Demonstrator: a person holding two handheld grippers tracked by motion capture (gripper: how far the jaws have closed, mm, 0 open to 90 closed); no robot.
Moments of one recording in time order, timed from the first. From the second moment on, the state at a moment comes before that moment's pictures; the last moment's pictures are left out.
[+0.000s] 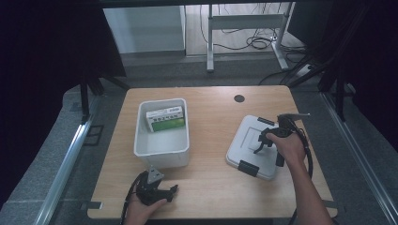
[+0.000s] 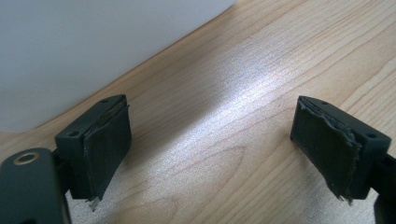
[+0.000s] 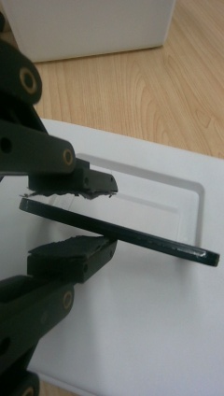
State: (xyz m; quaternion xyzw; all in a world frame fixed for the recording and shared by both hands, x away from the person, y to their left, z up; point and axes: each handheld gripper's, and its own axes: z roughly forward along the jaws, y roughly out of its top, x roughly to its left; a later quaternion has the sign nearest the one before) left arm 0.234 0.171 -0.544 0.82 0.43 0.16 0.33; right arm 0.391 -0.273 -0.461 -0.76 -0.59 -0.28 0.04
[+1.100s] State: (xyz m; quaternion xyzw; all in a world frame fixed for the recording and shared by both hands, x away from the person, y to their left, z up) left arm 0.234 0.171 -0.544 0.82 0.43 0.16 0.33; right arm 0.396 -0.283 -0.463 -0.81 -0.52 -0.27 0.08
